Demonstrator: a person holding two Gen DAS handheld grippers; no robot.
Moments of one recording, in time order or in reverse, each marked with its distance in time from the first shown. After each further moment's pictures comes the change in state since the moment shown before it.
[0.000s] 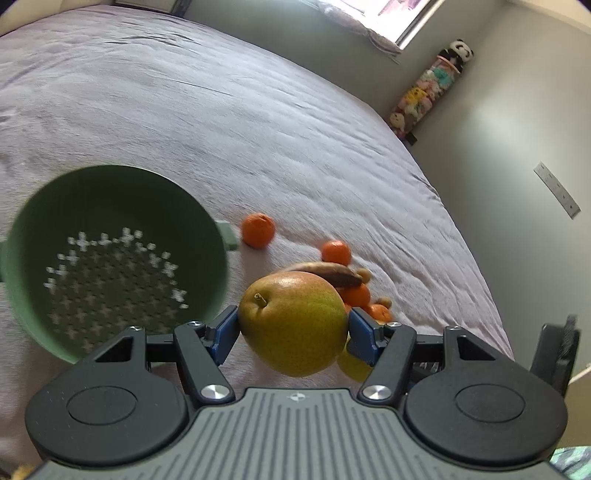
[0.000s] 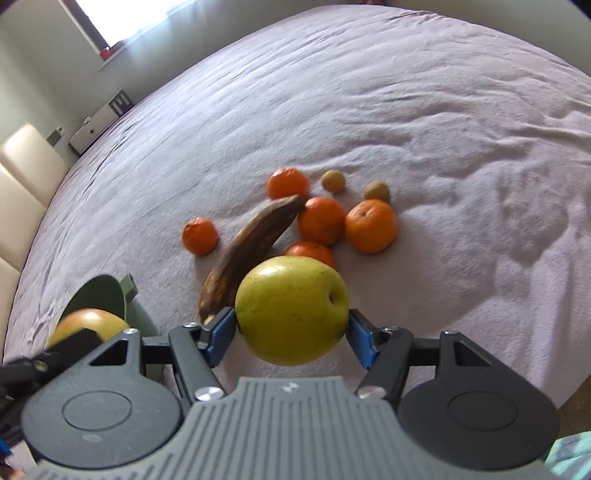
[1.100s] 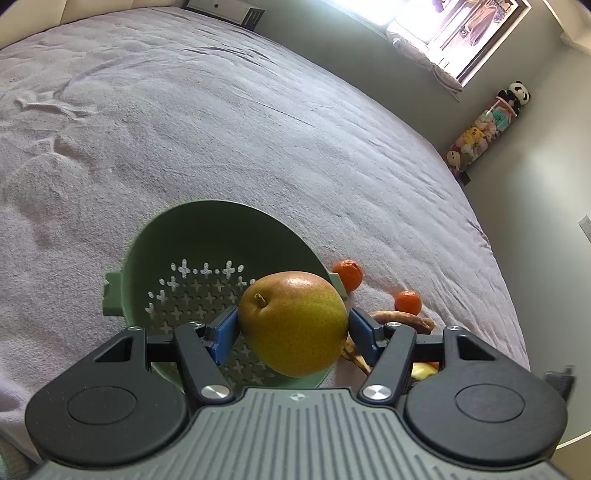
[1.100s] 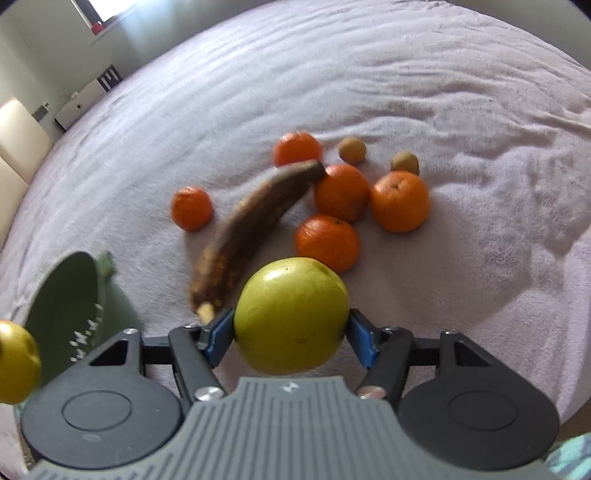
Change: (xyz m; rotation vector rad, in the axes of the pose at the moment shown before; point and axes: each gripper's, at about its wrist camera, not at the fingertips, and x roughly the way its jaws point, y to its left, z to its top) left arm -0.028 0.065 0.030 -0.126 -0.059 0.131; right arm 0.026 0.028 -0.001 -0.024 0.013 -0.038
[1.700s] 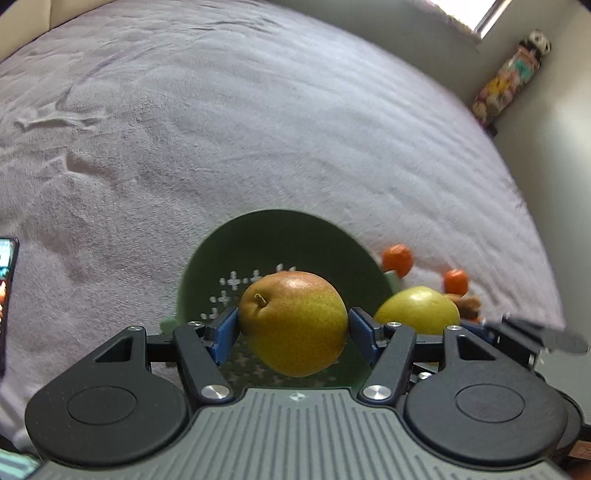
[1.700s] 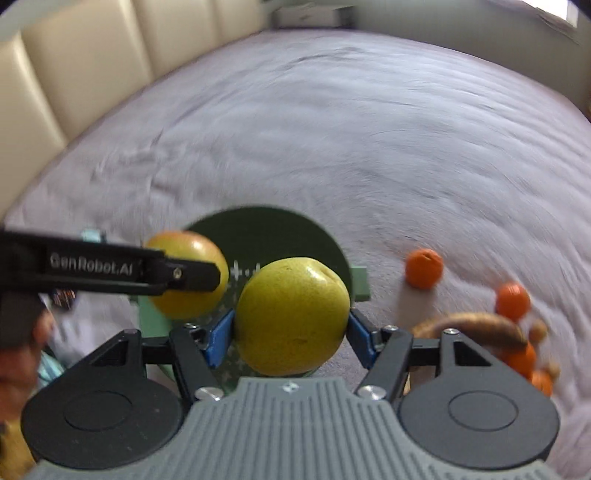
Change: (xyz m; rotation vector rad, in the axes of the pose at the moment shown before) left arm 0.022 0.017 0.041 0.103 0.162 0.124; right arm -0.008 0.172 -0.001 -0.834 0.126 0.224
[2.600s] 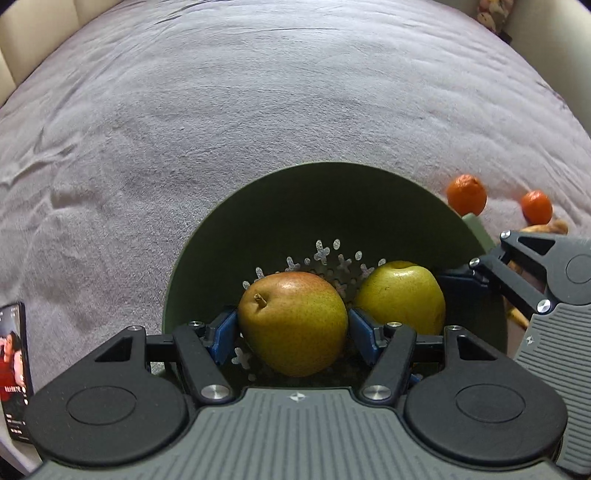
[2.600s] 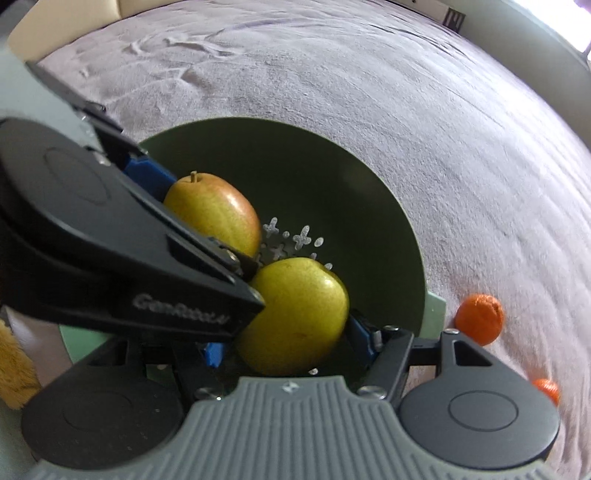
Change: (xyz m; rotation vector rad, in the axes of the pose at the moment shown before) left arm 0.077 -0.015 0.002 0.251 0.117 0.206; right arm 0.096 0.018 -0.006 -0.353 0.102 -0.005
